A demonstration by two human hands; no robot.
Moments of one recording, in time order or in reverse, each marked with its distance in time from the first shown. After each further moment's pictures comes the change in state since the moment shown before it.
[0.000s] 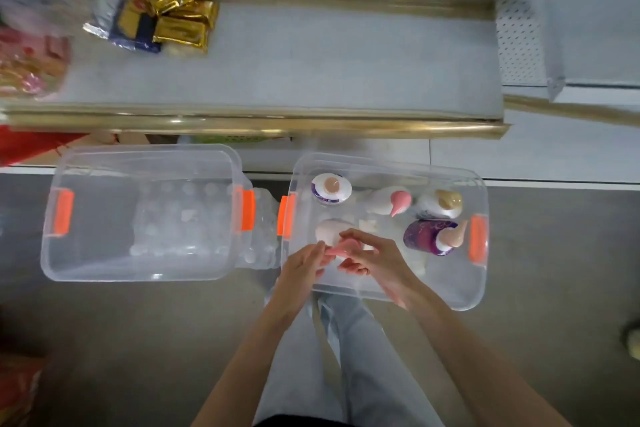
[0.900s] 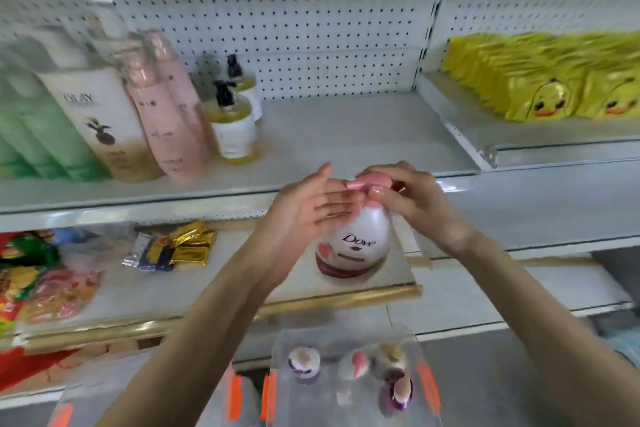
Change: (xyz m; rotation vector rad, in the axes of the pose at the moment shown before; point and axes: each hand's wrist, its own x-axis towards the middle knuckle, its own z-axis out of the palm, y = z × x) left_hand -0.250 0.371 0.032 -0.233 -0.502 0.646; right_hand -0.238 -0.368 -0.037 -0.607 0.155 -1.213
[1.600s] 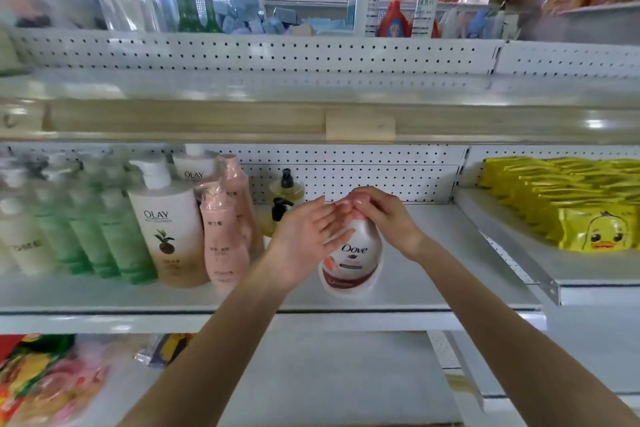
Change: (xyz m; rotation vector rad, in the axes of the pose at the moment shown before) left_hand 0.099 0.113 -0.064 -0.284 0.015 0.052; right_hand 0.201 0.014 0.016 0.009 0.043 -0.023
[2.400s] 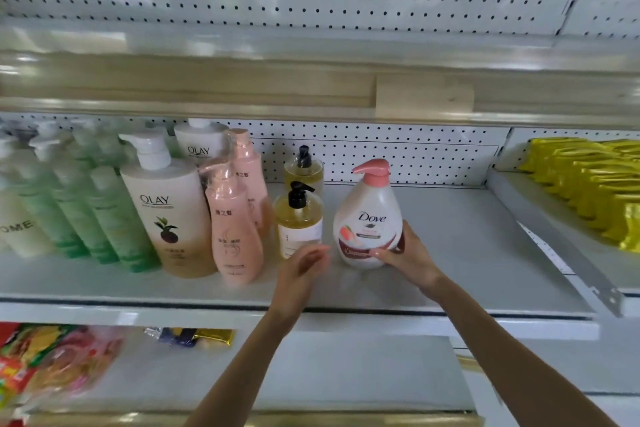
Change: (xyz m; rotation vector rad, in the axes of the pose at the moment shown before) left_hand 0.032 -0.069 -0.120 0.752 0.309 0.342; right_hand -0.014 0.117 0.037 0.103 0.071 0.432
